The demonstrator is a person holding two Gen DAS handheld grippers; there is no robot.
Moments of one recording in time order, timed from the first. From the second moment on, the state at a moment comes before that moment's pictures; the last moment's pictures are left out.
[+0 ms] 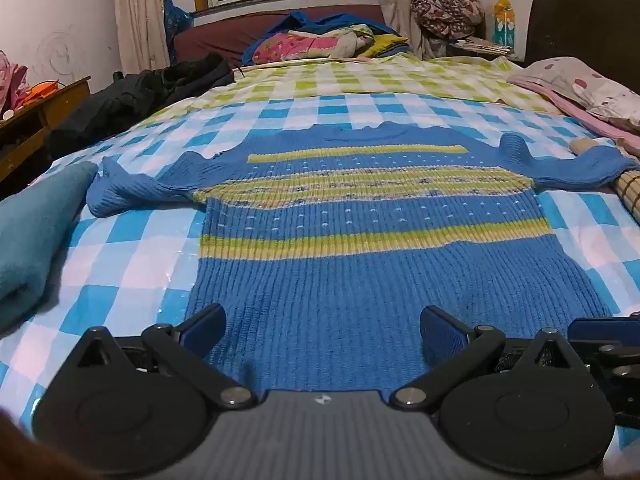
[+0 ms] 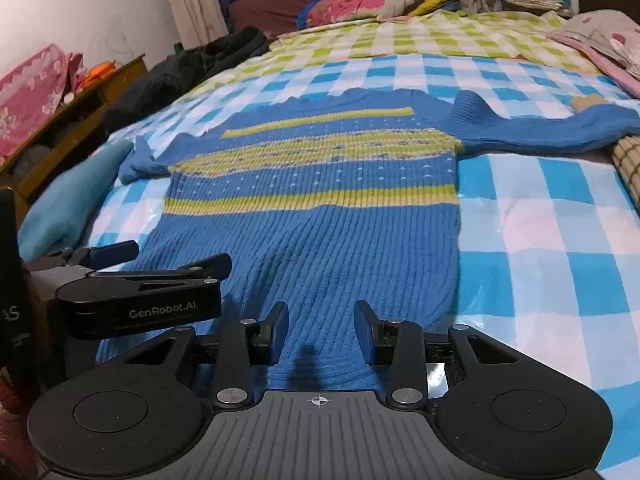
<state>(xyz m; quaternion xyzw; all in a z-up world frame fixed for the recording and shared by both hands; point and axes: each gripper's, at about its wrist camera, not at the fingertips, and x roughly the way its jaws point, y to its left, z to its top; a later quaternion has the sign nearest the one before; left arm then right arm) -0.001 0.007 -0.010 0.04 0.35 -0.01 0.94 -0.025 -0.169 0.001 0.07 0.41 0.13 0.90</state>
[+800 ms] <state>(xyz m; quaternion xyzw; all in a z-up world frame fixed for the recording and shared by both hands) -0.015 -0.012 -0.008 0.06 0.34 -0.06 0.94 -0.068 -0.222 0.016 0.03 0.47 0.05 0.88</state>
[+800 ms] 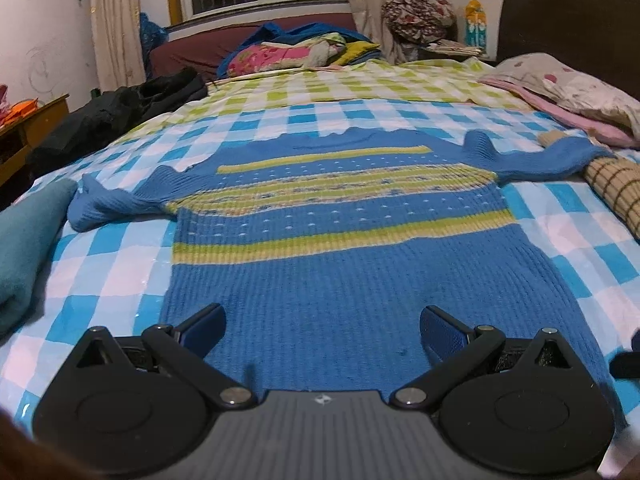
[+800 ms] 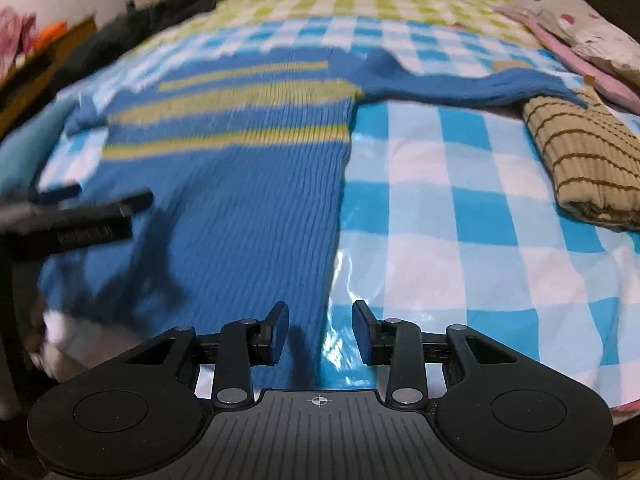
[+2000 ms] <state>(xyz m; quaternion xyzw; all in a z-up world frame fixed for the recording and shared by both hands) -0.030 -0.055 -0.004 0.11 0.36 -0.06 0.93 -0.074 -0.247 0.019 0.15 0.40 0.08 0.90</state>
